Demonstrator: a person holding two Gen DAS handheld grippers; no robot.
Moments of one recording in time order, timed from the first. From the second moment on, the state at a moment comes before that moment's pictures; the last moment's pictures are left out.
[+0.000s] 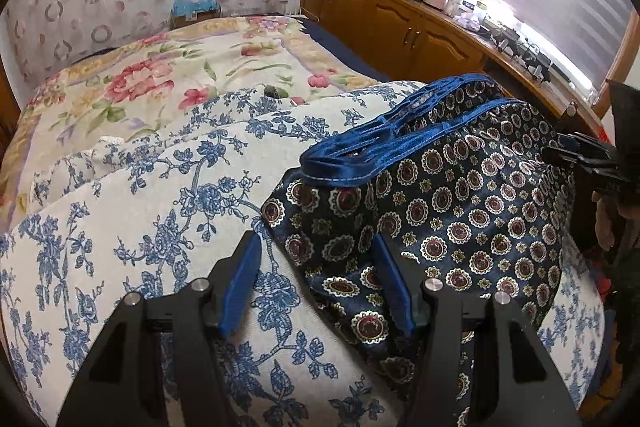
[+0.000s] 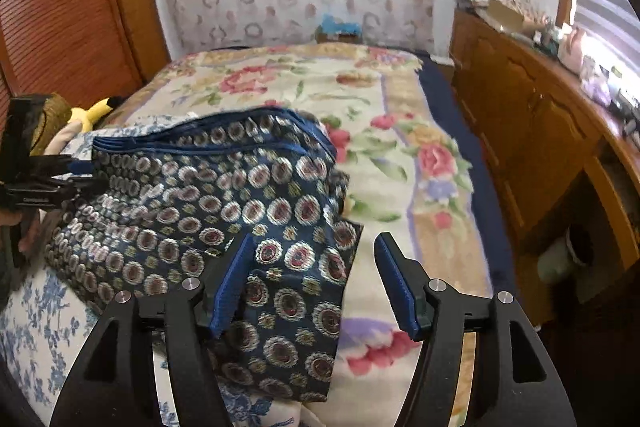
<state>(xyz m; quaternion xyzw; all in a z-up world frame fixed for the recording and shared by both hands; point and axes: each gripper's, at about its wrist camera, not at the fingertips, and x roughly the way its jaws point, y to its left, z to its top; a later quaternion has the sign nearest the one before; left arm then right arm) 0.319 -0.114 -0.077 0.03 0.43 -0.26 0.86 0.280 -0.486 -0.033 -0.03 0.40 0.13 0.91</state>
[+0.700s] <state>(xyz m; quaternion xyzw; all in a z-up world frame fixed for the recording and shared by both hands) 0.317 -0.126 -0.079 0.07 0.41 -0.24 0.87 0.310 -0.491 -0.067 0.06 0.45 0.18 0.87</state>
